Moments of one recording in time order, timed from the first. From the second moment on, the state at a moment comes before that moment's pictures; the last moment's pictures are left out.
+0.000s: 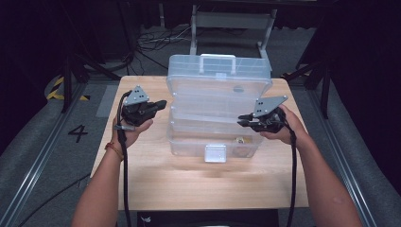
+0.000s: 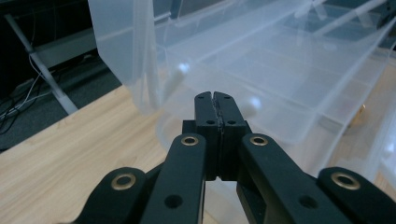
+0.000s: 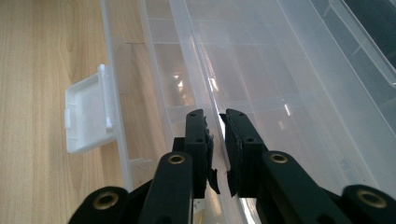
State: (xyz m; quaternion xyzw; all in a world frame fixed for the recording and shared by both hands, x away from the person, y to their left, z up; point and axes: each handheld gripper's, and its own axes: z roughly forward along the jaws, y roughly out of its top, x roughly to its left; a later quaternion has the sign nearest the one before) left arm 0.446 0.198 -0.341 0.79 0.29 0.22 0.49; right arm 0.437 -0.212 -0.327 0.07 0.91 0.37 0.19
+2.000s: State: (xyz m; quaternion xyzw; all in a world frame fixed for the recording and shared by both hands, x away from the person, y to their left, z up) left arm 0.463 0.176 -0.310 0.80 0.28 0.24 0.47; right arm 0.421 -0.232 -0.331 0.09 0.90 0.36 0.21
